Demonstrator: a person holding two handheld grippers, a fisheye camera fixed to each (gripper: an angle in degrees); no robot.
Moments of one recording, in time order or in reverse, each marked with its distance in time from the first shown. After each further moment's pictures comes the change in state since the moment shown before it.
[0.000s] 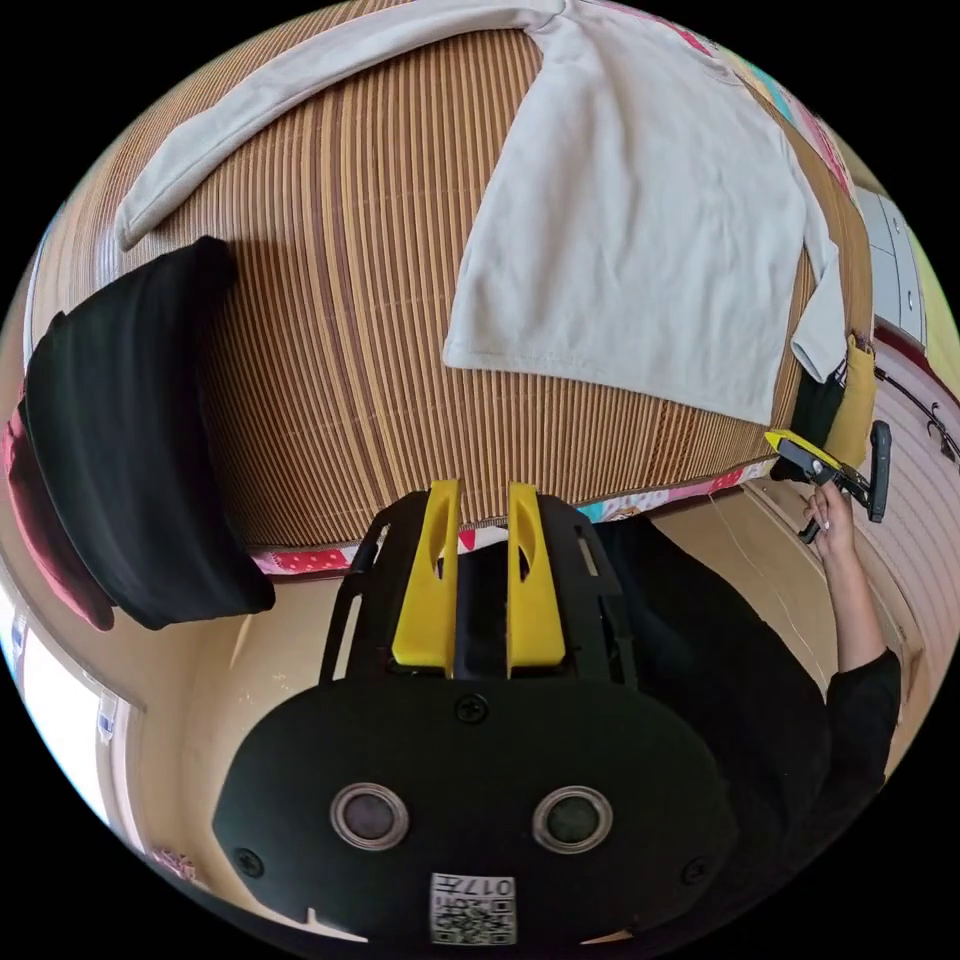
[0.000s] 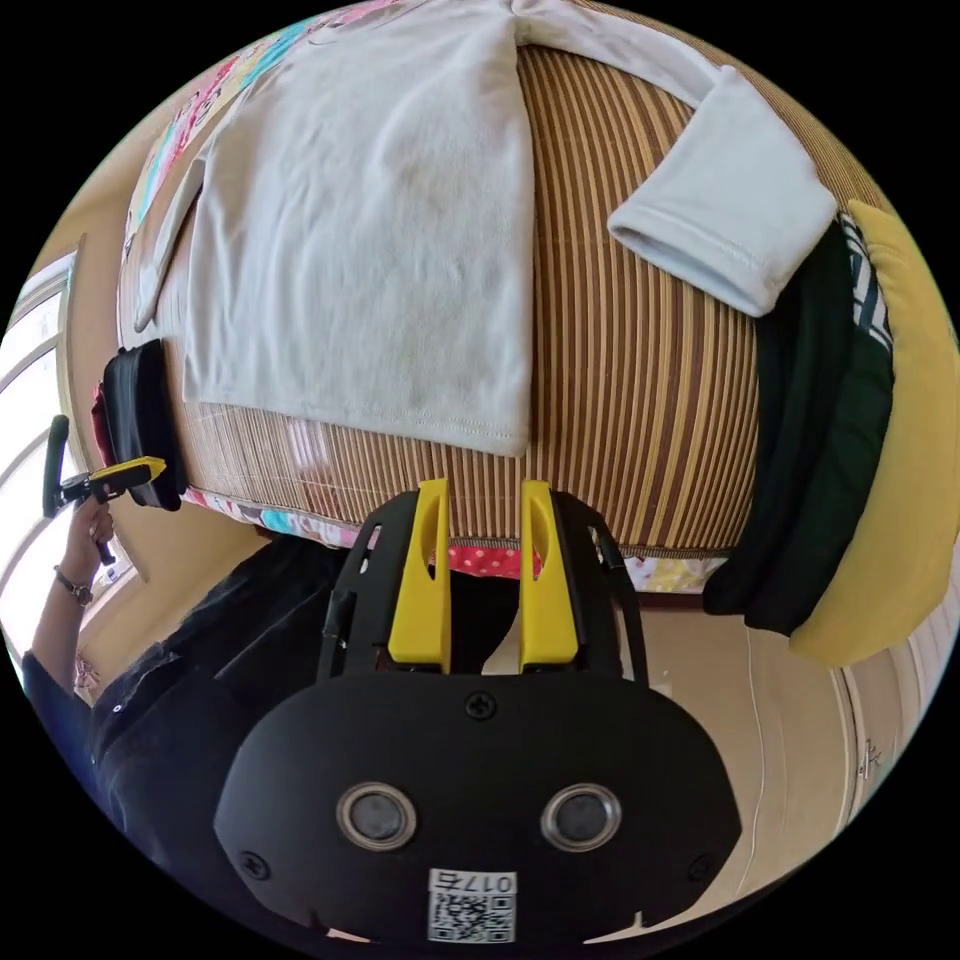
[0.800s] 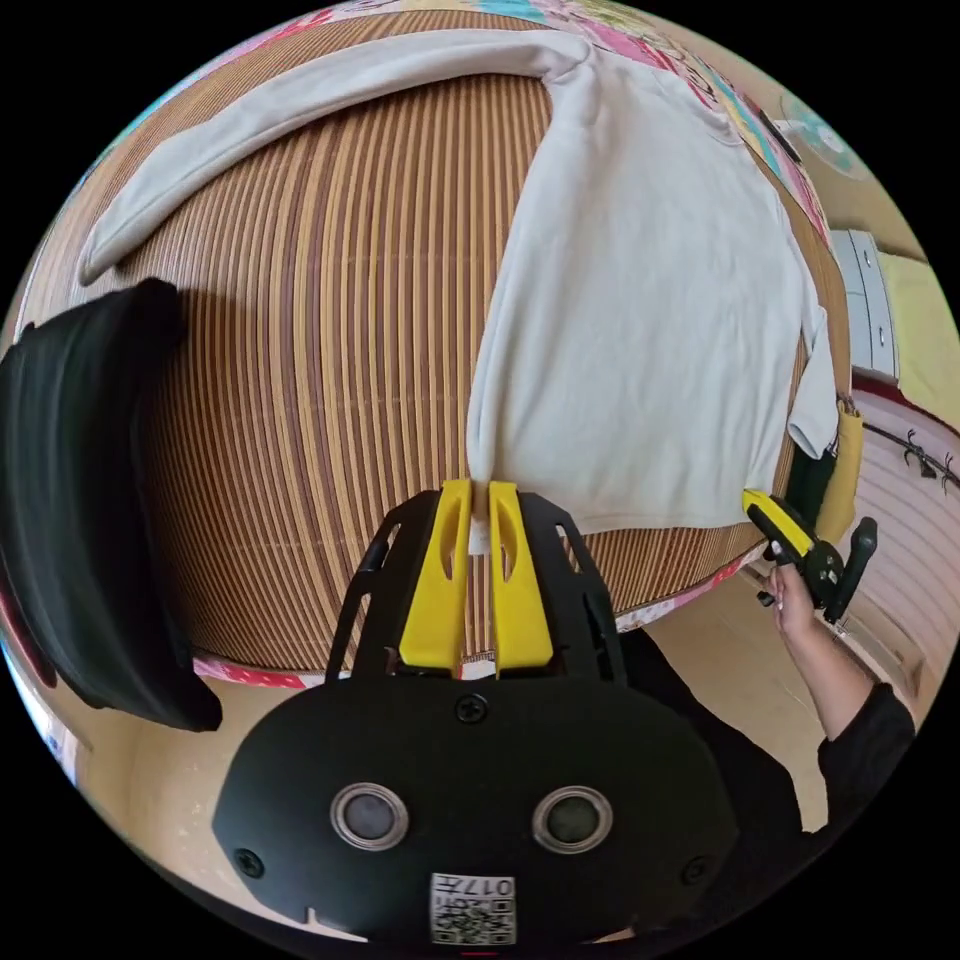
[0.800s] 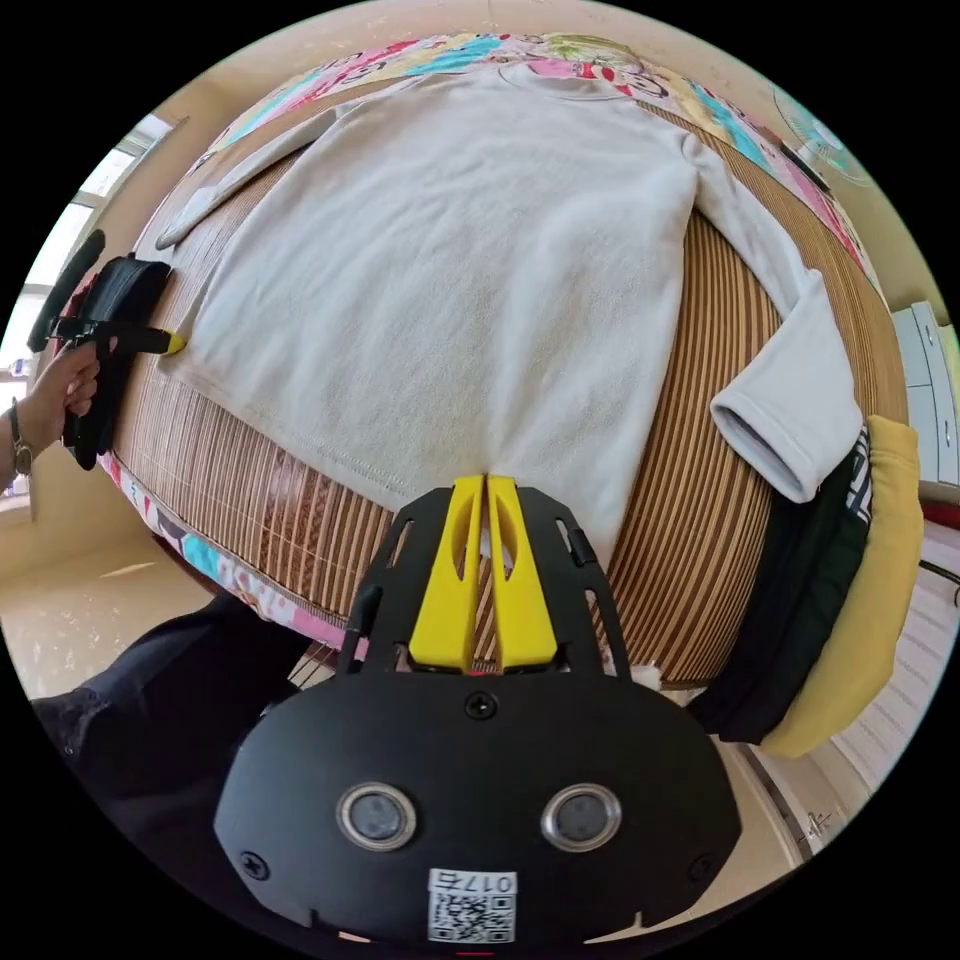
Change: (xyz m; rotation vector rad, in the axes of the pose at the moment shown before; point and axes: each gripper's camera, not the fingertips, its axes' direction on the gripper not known) left arm -0.045 0.010 0.103 0.206 0.112 -0.125; right arm -0.149 0.067 0.090 0.268 0.347 -0.274
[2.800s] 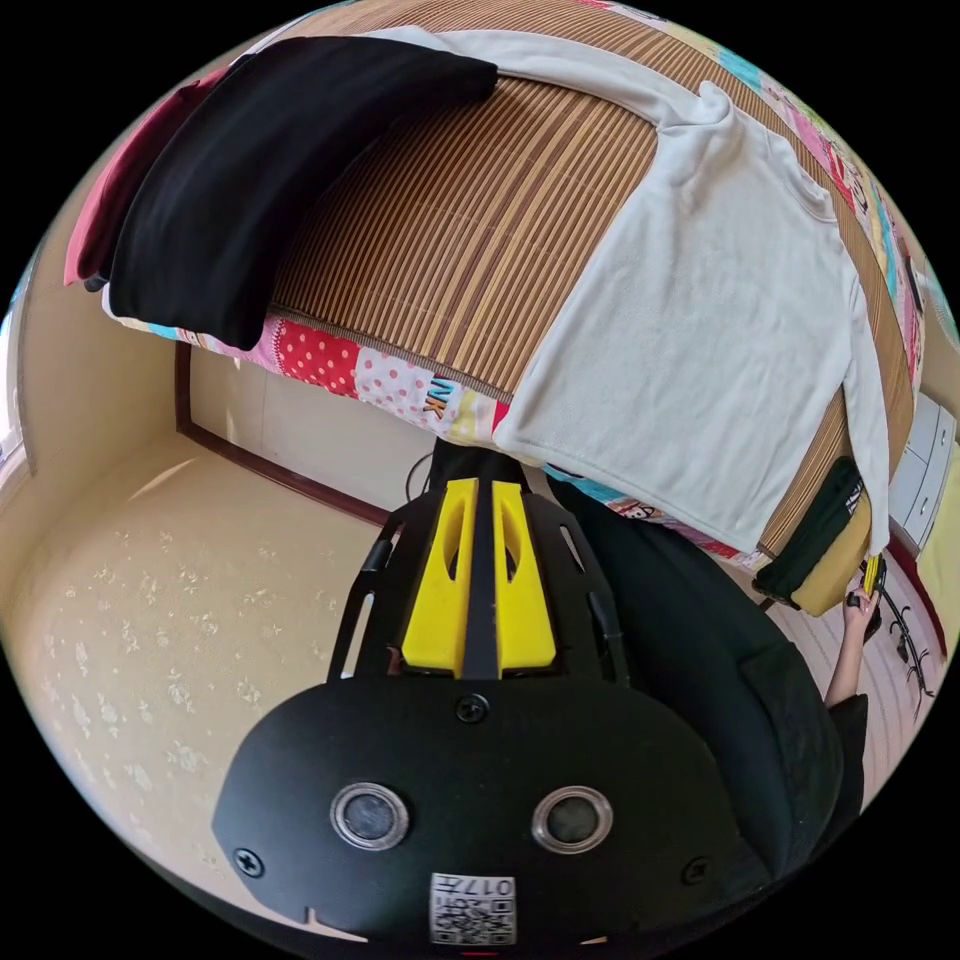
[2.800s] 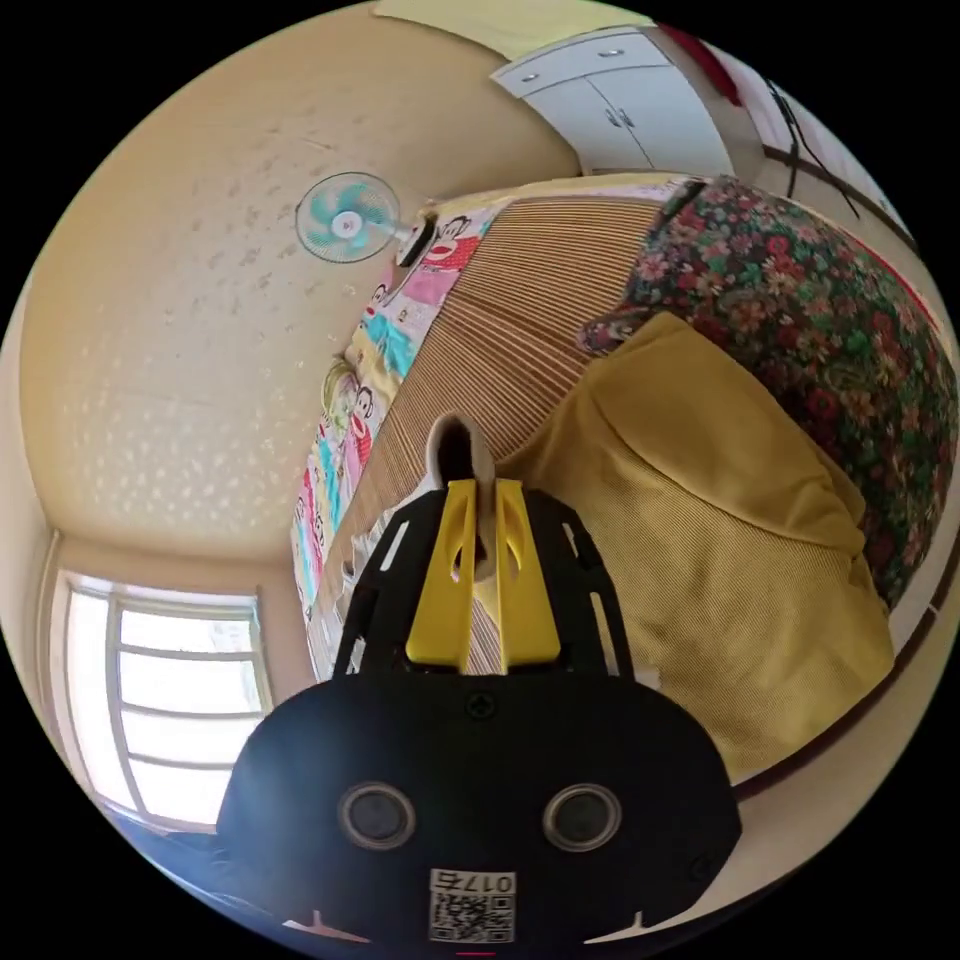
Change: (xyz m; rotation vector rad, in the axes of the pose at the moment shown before) left arm 0.017 0.201 0.024 -0.088 -0.077 -0.410; right arm 0.645 0.162 -0.389 0.692 -0.766 1.044
